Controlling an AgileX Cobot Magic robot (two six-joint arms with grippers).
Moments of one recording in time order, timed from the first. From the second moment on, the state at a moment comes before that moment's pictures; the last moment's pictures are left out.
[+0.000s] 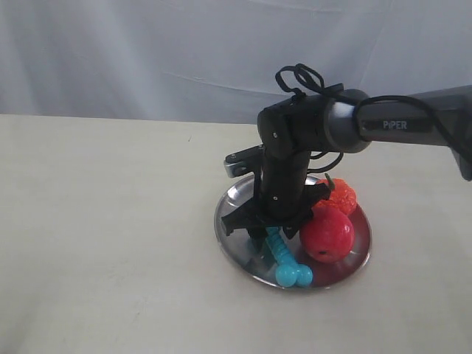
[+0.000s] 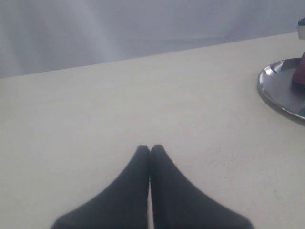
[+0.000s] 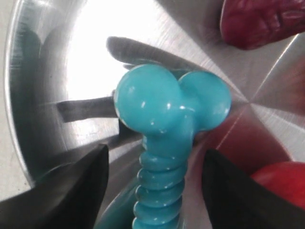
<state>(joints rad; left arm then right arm) -0.23 0.00 0.00 0.13 0.35 -0.04 0.16 2.15 -1.53 -0.08 0.93 0.17</state>
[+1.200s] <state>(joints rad) -0.23 0.00 0.00 0.13 0.35 -0.04 0.16 2.07 -1.64 -0.08 1.10 0.19</state>
